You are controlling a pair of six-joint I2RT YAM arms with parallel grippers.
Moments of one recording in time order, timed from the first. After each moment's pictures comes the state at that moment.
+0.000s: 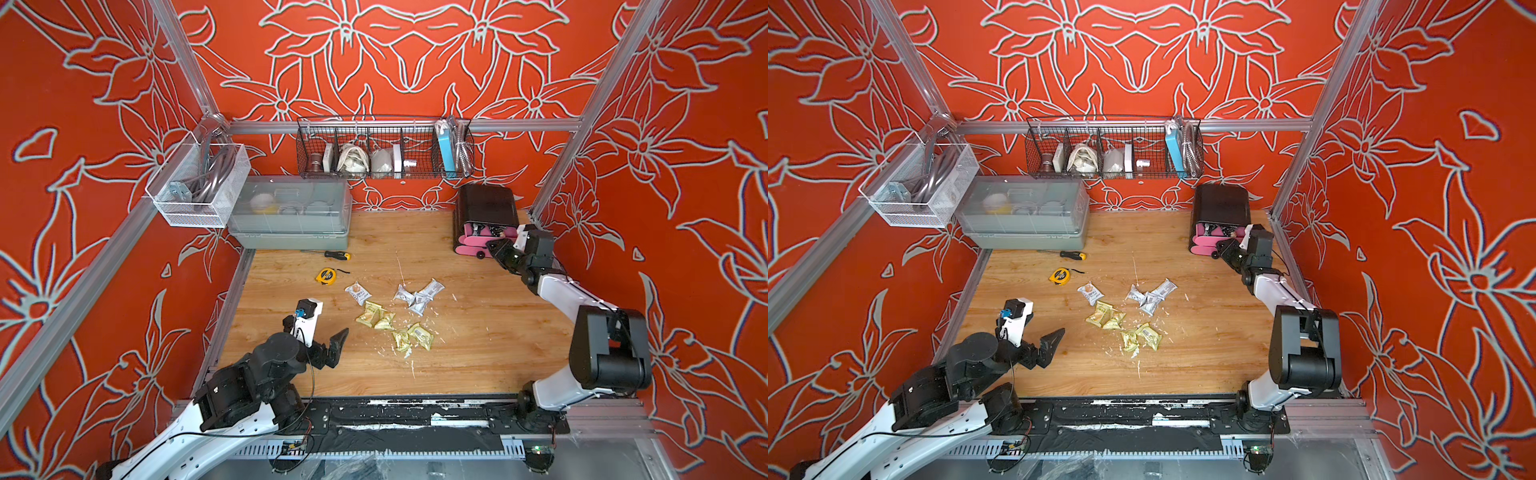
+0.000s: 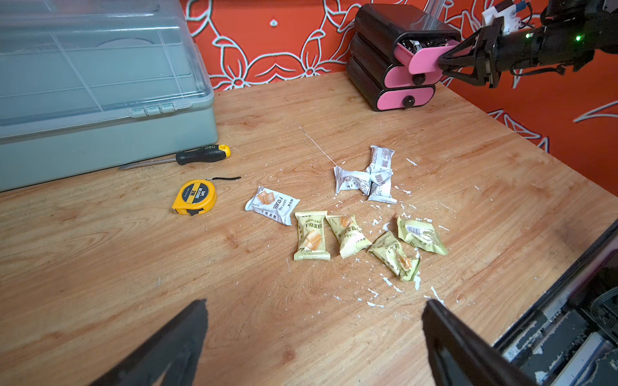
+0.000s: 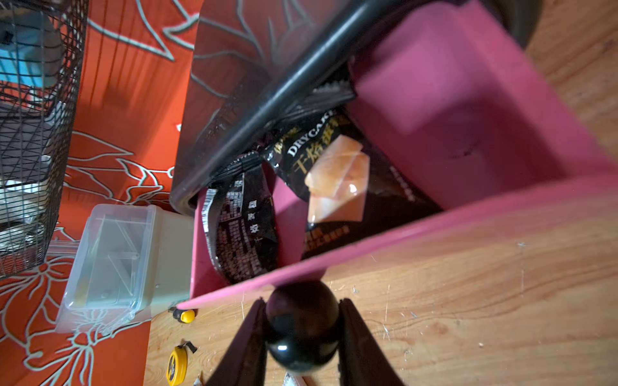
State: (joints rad) left arm -0.87 0.31 0.66 -0.81 -0.39 -0.29; right arm -0.05 1.54 0.91 0.11 -0.37 0.71
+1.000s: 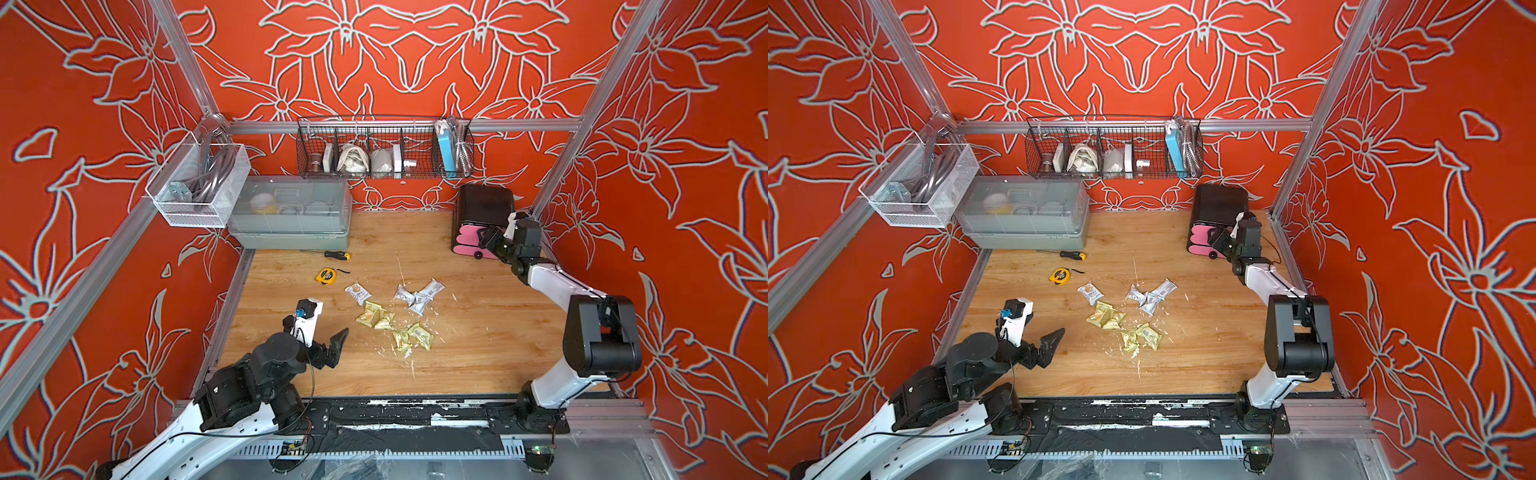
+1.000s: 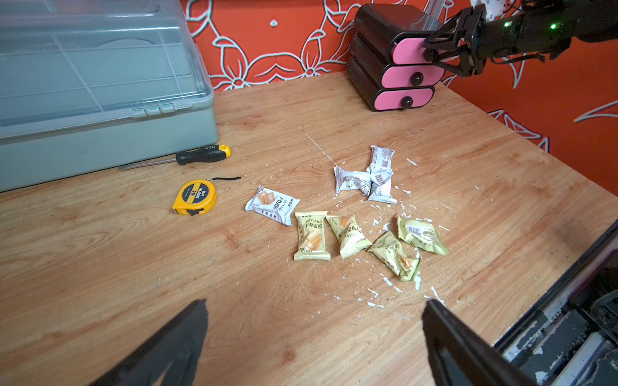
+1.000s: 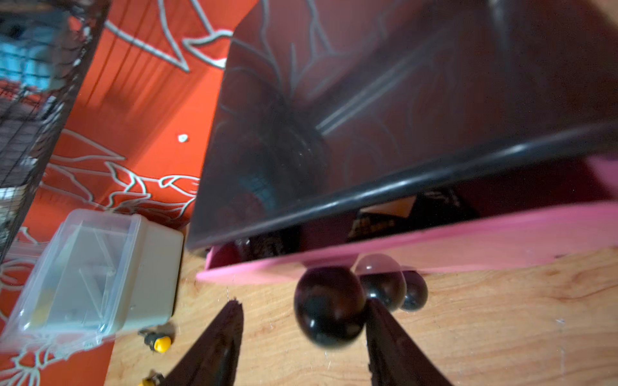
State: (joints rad) left arm -0.87 0.31 0.66 -0.81 -0.39 -0.29; right arm 0.02 1.60 1.01 0.13 -0.28 0.65
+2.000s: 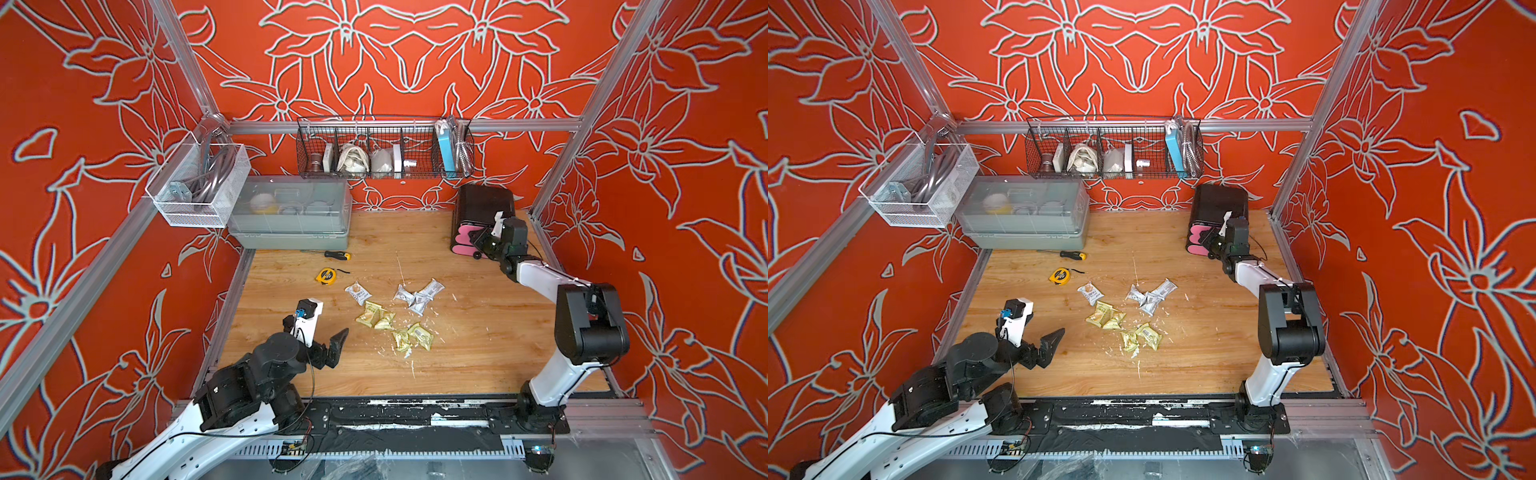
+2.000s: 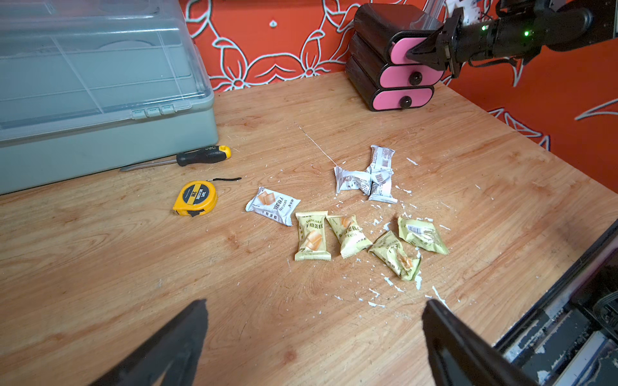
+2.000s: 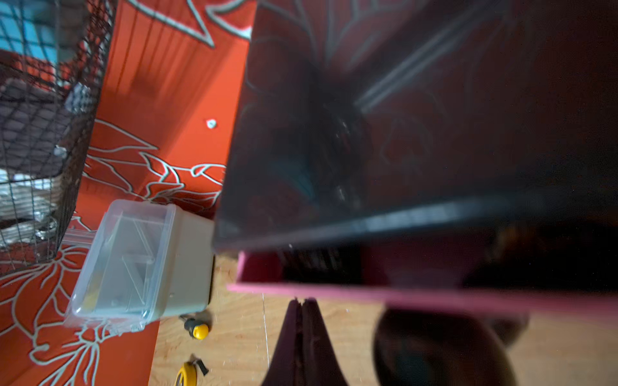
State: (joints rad) left arm -0.87 0.31 0.66 -0.81 -0.39 -0.28; right arm 0.08 1.74 1.09 0.22 -0.32 0.76
